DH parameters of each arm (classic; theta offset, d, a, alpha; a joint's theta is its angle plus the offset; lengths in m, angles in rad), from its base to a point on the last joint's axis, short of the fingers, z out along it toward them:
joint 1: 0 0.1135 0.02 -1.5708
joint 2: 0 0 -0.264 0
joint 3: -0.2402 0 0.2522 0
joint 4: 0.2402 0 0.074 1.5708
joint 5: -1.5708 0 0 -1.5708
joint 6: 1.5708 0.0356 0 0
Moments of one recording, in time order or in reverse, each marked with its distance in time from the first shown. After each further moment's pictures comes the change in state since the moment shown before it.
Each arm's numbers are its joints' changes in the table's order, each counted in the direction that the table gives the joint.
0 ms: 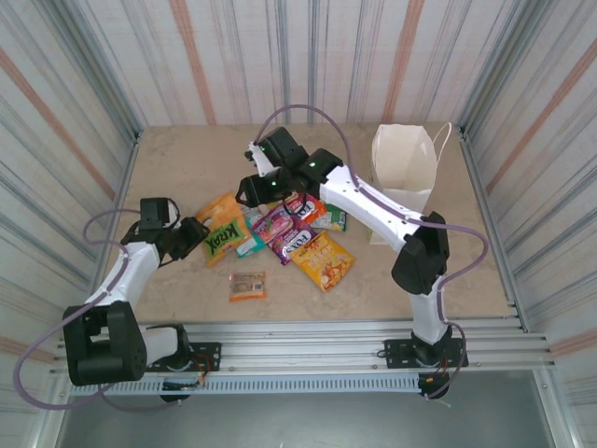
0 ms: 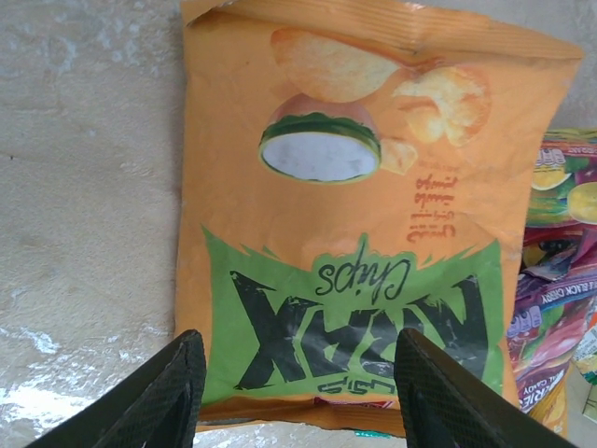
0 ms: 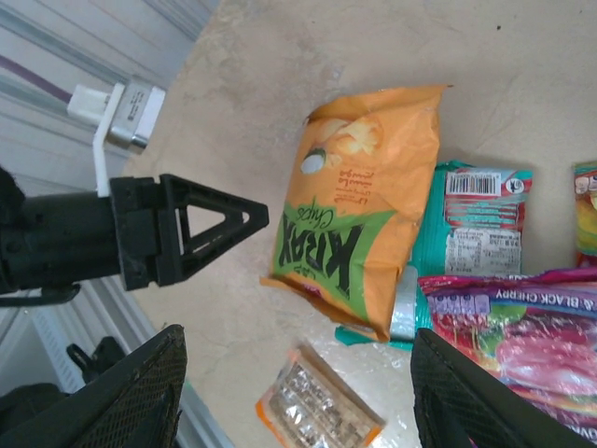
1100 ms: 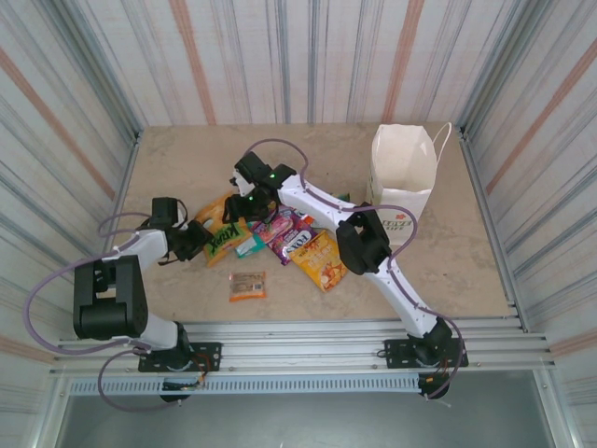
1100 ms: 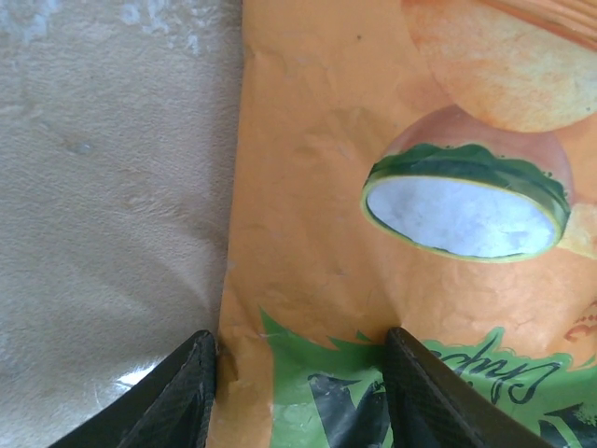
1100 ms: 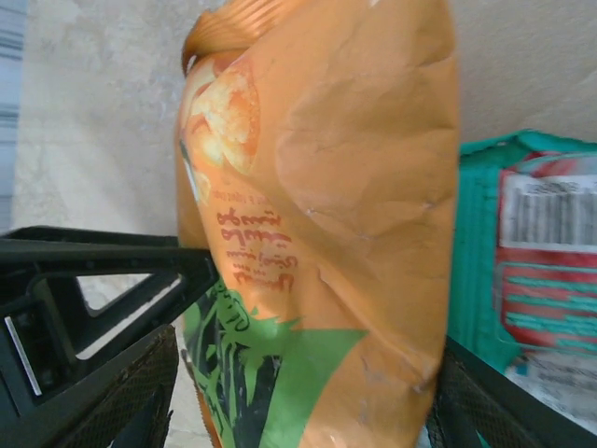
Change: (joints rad) left arm -0.005 0.253 0.000 -0.141 0.004 -0.021; right arm -0.011 0.533 -0.341 0.014 0.168 0.114
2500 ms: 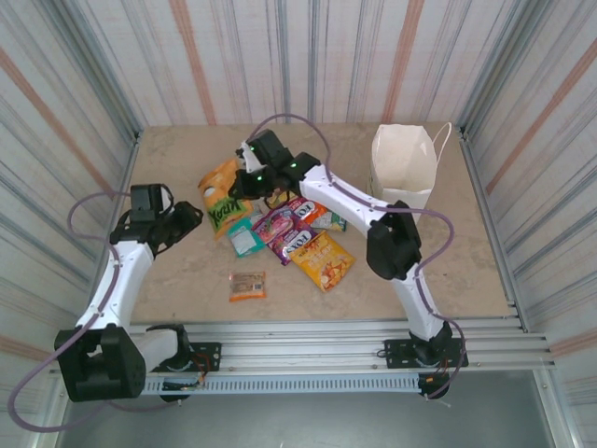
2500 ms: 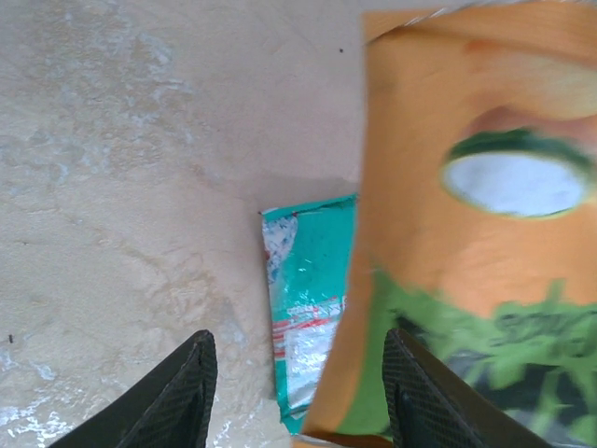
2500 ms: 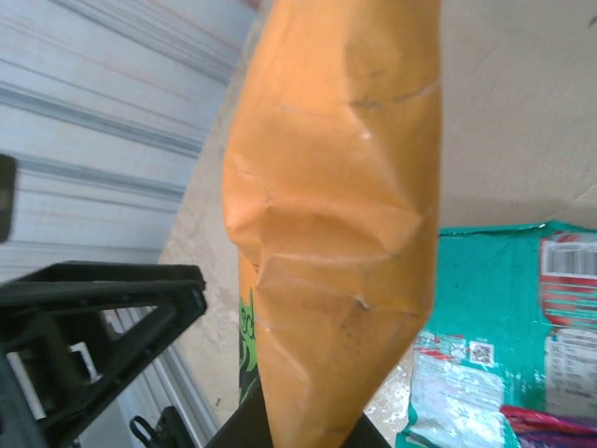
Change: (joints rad) left arm -0.038 -0.346 -0.164 0.252 0.062 0.046; right arm -0.033 -0.352 0.268 -0.227 -0.032 0.074
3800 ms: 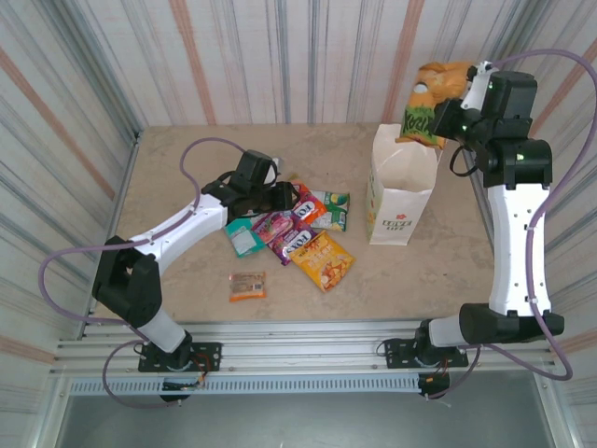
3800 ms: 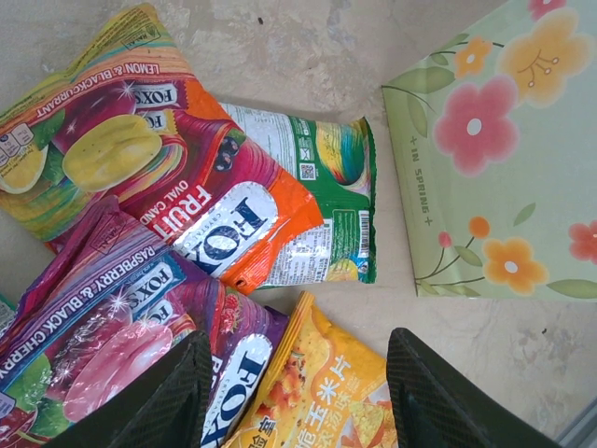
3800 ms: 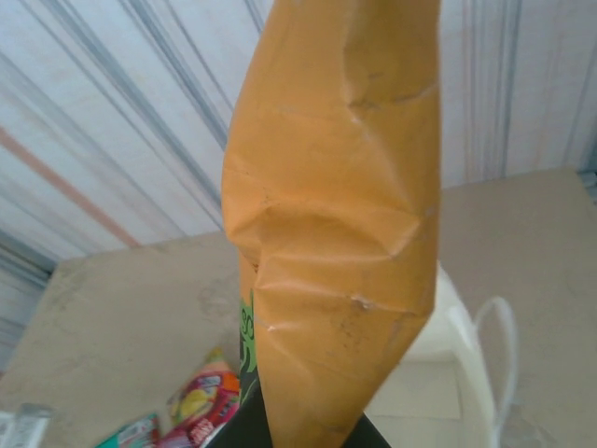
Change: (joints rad) left arm -0.609 0.492 -0.415 -0.158 0.051 0.001; right arm -0.790 -0.788 0.147 0.369 -0.254 -0.319
